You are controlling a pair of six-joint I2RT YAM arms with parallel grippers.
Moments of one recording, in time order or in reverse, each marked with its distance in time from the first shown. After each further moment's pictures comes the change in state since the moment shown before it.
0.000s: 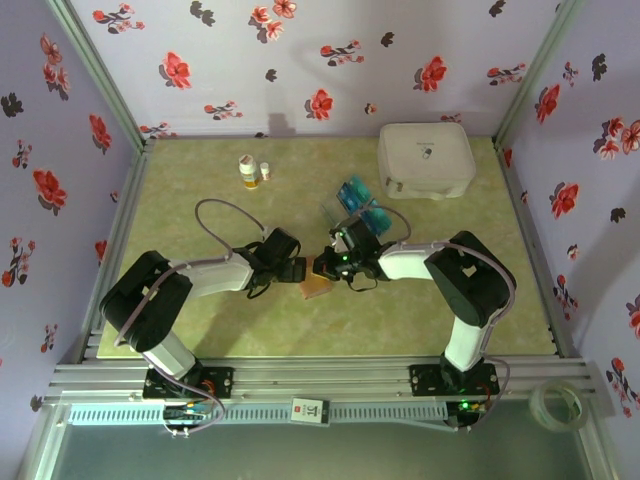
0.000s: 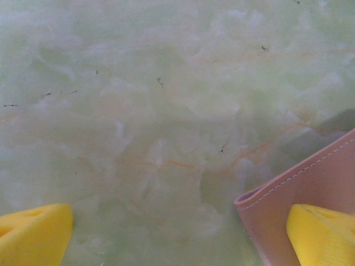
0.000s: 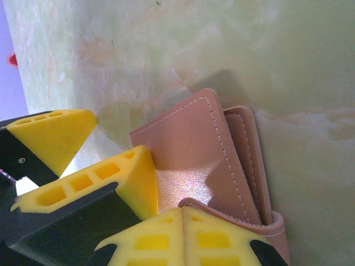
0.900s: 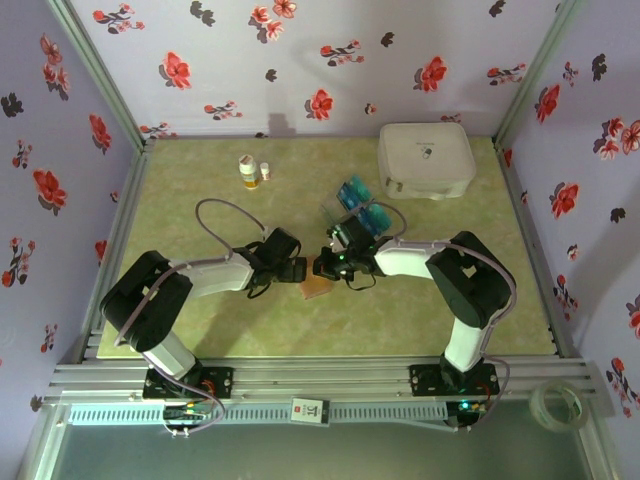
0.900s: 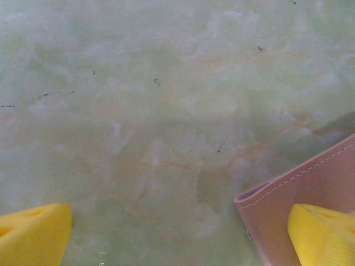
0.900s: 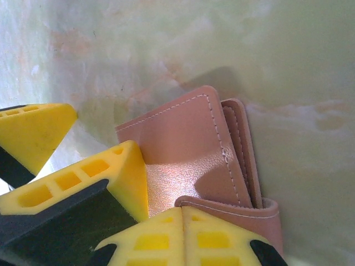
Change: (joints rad) left arm -0.002 0.000 0.007 -0.005 0.003 0.000; right arm 0.015 -0.006 0.080 -0.188 0.064 -0.061
